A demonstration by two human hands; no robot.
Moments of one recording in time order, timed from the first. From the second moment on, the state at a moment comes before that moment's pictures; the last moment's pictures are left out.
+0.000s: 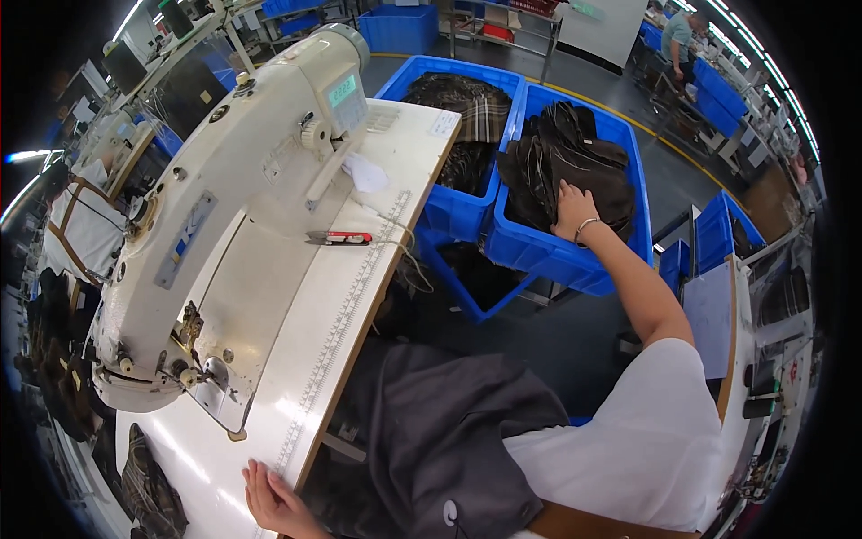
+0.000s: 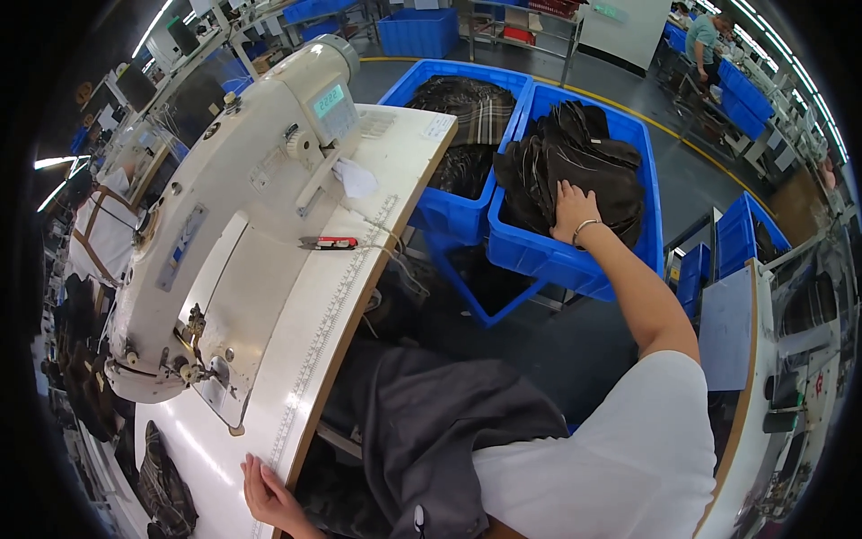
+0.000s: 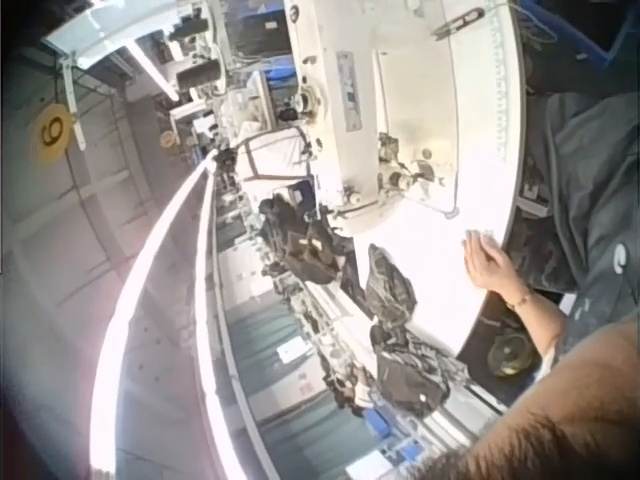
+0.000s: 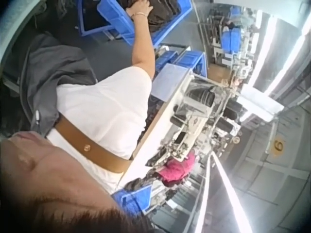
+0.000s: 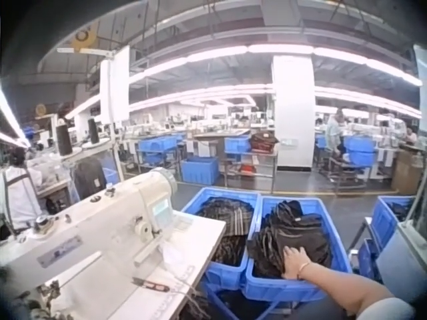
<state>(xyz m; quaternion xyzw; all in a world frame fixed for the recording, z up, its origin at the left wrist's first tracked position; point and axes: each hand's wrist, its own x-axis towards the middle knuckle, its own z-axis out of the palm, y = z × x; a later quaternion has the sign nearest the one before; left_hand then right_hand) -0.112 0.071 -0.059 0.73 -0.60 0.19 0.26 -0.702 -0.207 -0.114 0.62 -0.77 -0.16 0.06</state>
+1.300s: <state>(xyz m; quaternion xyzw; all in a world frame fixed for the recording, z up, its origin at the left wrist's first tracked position) -0.109 0.075 -0.064 0.77 -0.50 0.18 0.34 -0.740 -0.238 -0.164 0.63 -0.76 0.16 0.04</state>
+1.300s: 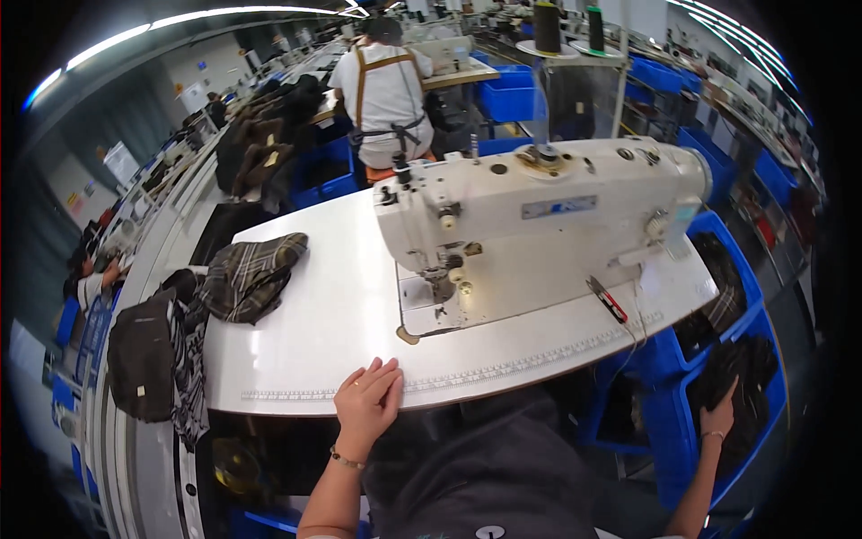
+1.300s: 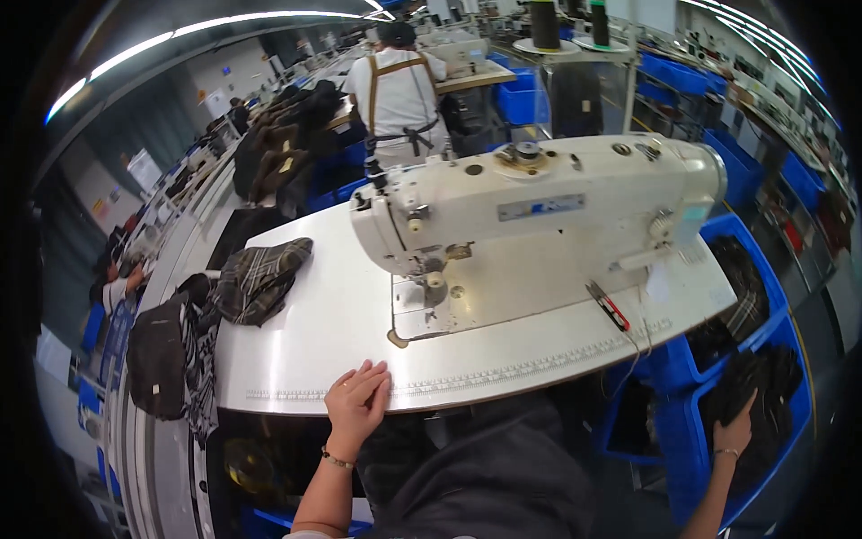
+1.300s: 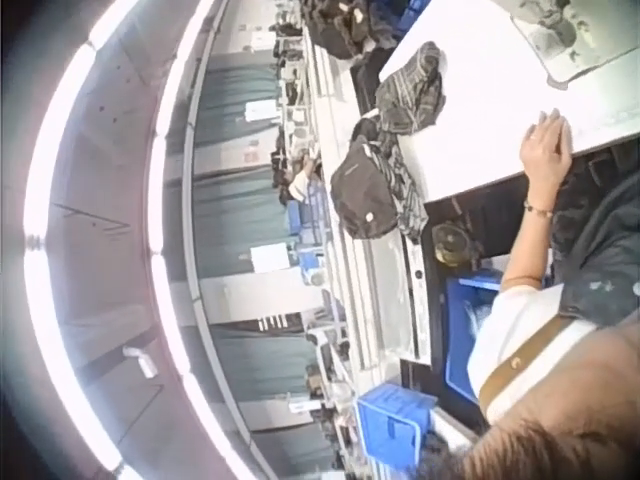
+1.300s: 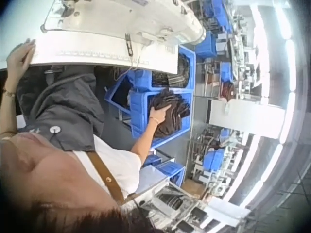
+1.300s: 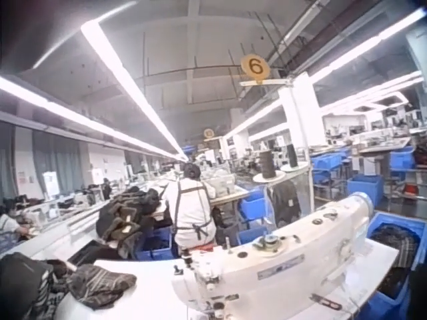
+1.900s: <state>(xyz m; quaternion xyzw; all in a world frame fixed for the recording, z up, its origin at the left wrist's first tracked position) 0.018 0.108 -0.017 0.82 -0.42 0.21 0.34 -0.550 -0.285 -0.034 0.88 -0.43 0.18 0.12</state>
